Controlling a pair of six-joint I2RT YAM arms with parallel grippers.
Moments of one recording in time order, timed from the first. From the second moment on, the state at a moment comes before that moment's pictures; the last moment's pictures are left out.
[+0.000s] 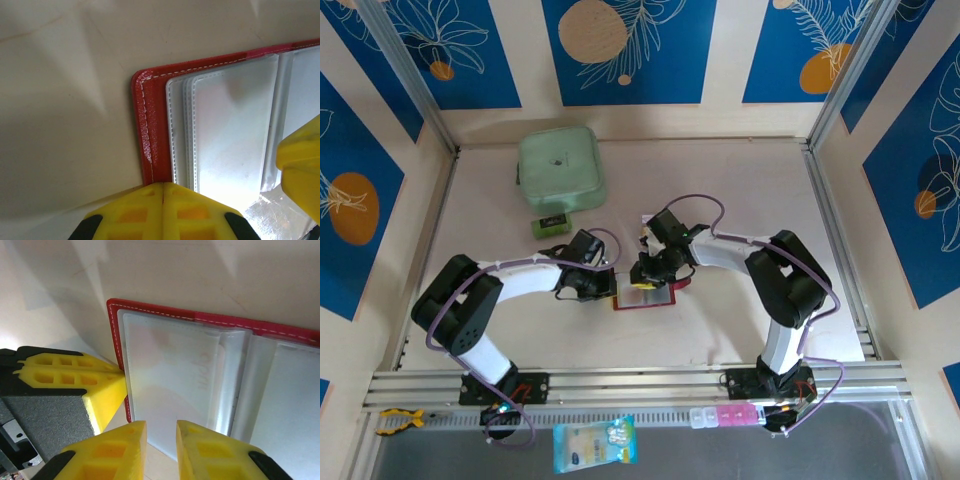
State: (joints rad) left arm -0.62 1.61 0.76 -0.27 0.38 -0.73; right arm 0.67 1.79 1.04 -0.43 -0.55 0.70
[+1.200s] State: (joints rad) left arm -0.62 1.61 0.76 -0.28 0.38 -0.73; right arm 0.66 1.84 1.07 -0.47 -0.54 0.68
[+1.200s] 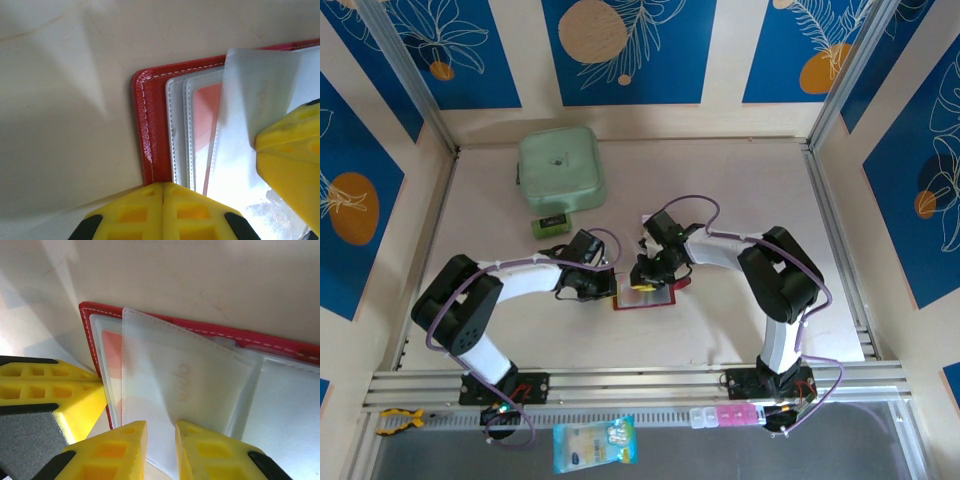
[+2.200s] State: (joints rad) left arm -0.64 1.57 0.82 -0.27 0.41 -0.79; right arm 0.55 1.82 0.90 -0.25 -0.75 0.61
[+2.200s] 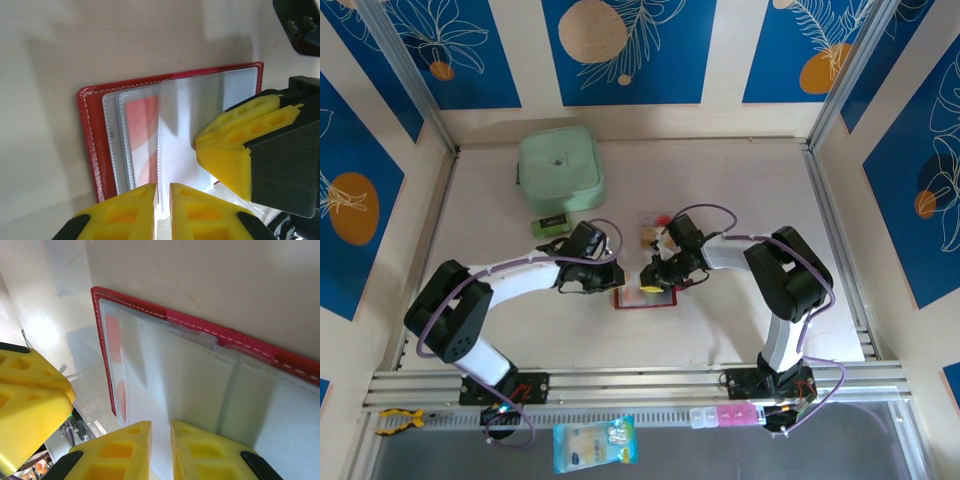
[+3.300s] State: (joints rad) left arm -0.67 1.69 0.85 -0.19 0.45 -0.84; right arm 0.54 1.82 0.85 -0.15 -0.82 0.61
